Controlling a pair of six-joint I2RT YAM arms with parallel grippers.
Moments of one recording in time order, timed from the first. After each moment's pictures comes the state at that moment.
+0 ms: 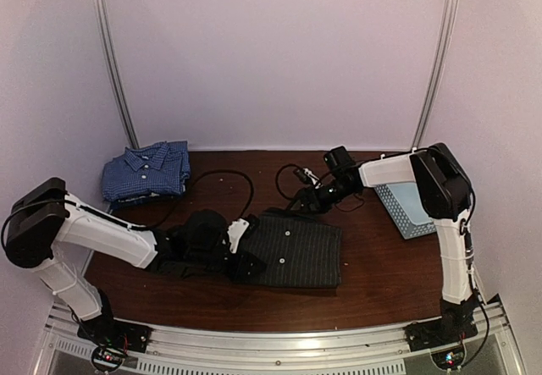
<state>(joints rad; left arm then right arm) -1.01 1.57 0.65 0.28 0.16 -0.43 0.48 2.22 1.52 -0.27 -0.81 0.13</state>
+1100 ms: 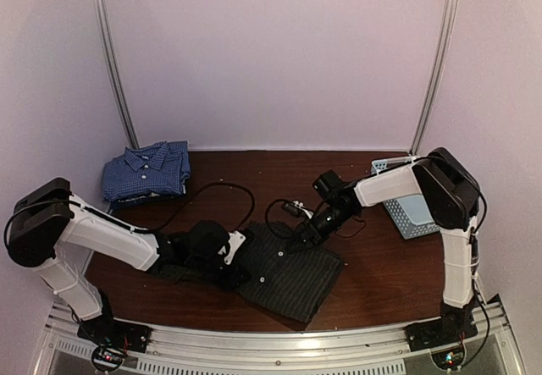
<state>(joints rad) -1.02 1.60 0.63 0.12 0.01 -0.32 0.63 2.10 1.29 -0.37 -0.89 0.01</state>
